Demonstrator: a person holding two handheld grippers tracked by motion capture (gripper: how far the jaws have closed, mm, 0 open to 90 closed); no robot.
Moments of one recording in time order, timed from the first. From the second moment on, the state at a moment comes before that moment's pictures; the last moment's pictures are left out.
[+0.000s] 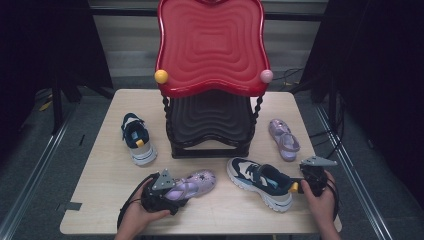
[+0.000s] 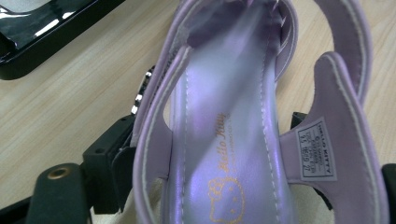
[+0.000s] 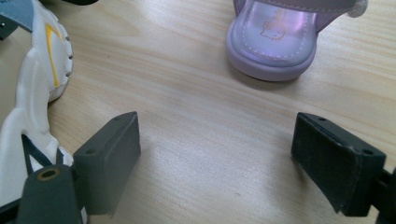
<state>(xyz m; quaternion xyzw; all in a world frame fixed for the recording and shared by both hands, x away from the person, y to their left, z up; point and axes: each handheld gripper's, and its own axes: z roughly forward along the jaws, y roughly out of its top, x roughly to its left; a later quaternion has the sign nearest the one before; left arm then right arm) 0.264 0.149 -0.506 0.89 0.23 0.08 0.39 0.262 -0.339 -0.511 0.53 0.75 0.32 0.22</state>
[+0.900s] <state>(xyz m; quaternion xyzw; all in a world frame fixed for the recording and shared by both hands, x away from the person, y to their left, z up) 0.261 0.152 -0.506 0.88 0.23 0.09 0.40 0.262 -0.339 -0.511 0.53 0.75 0.32 0.22</state>
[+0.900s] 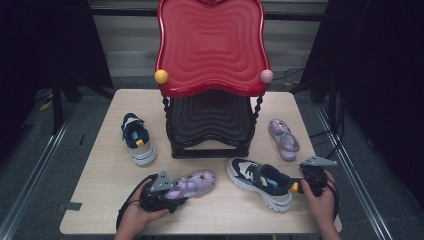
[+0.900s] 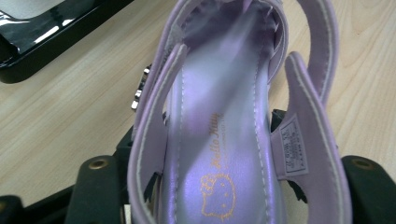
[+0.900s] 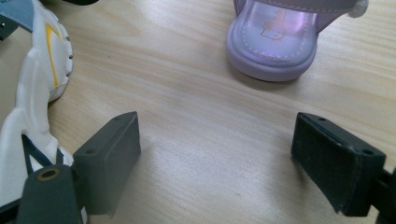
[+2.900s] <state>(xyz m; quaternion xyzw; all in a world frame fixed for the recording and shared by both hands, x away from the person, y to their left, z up) 0.263 0.148 -0.422 0.85 0.29 0.14 0.43 0.262 -0.339 -0.511 0.53 0.75 0.32 0.22</state>
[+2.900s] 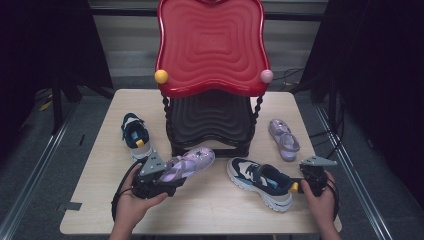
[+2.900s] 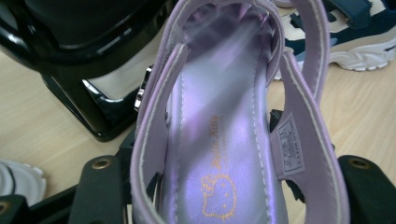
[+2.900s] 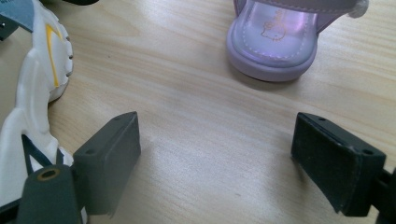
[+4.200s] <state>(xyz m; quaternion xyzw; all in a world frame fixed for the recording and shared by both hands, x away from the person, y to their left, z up) 0.308 0.097 -0.398 0.80 0.38 0.21 0.42 0.262 -0.339 -0.511 0.53 0.75 0.32 0.22</state>
